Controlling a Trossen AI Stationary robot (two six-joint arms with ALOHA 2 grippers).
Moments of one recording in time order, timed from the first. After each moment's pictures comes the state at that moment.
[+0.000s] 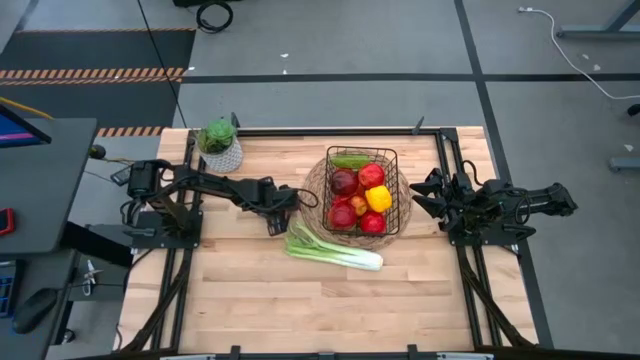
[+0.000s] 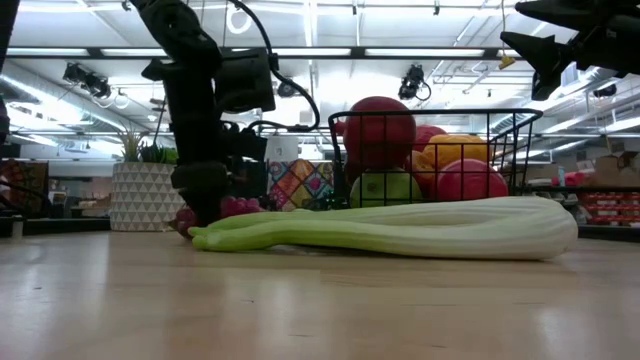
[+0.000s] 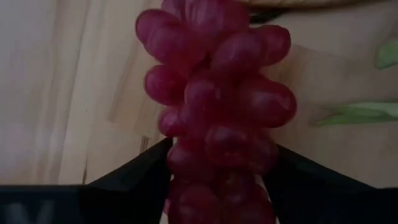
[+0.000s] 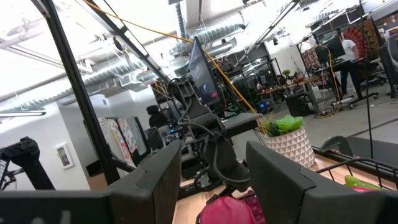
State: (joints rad) left arm 0.09 1.69 0.90 -0.53 -0.29 -0.14; right arm 0.13 0.03 0.05 0.32 0.24 0.29
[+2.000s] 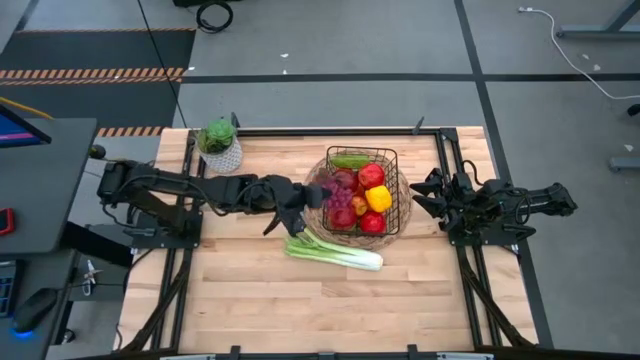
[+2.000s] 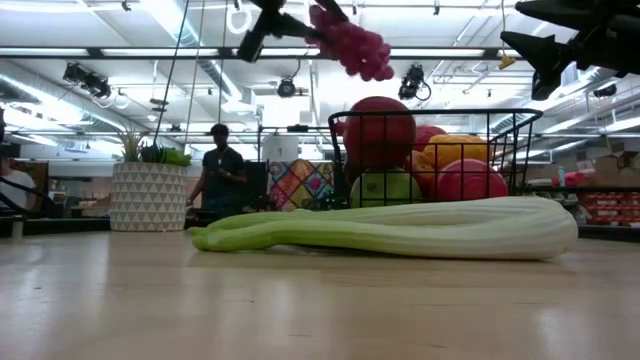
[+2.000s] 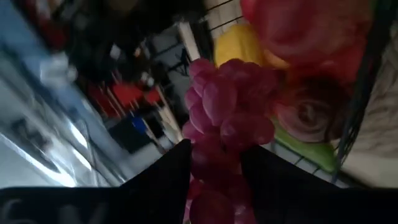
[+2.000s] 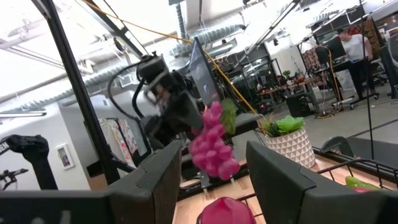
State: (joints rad) left arm -0.09 1.47 1.18 -0.11 -0.38 1.85; right arm 0.13 0.03 0.05 0.32 0.23 0.29
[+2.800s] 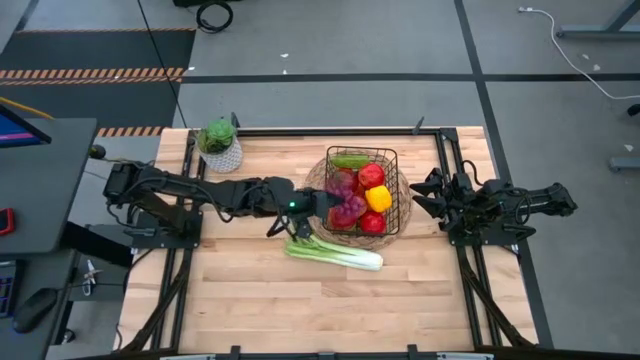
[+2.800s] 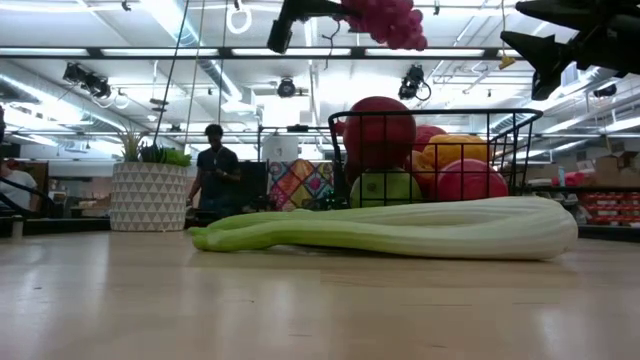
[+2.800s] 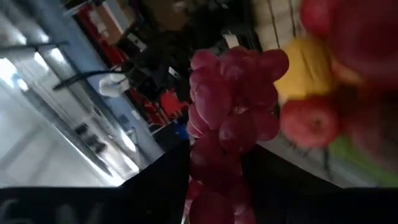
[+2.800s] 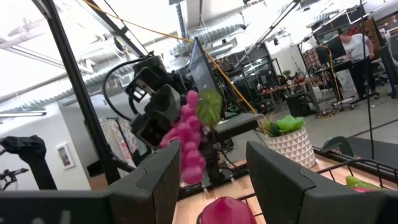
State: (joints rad) left arm -0.10 1.52 1.18 0.12 -0.31 2.01; right arm 0.13 0.03 0.05 0.32 0.23 0.29
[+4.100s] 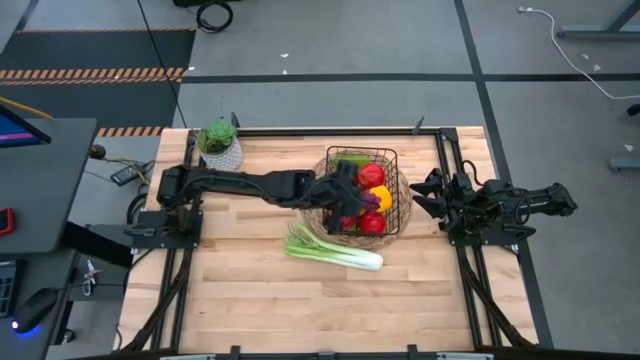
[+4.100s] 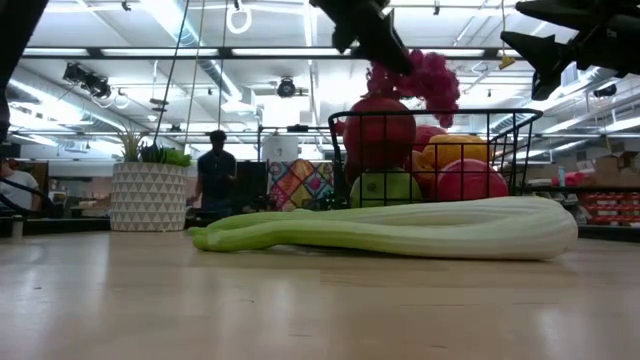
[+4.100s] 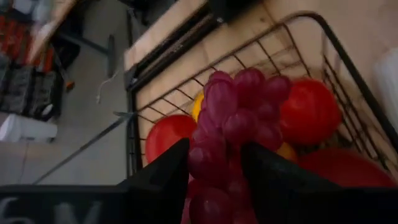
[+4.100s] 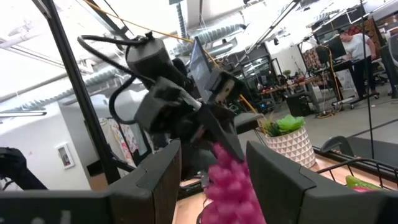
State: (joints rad) left arm -0.04 1.92 1.73 -0.43 -0.34 0.63; right arm 0.13 0.03 0.05 0.32 0.23 0.29
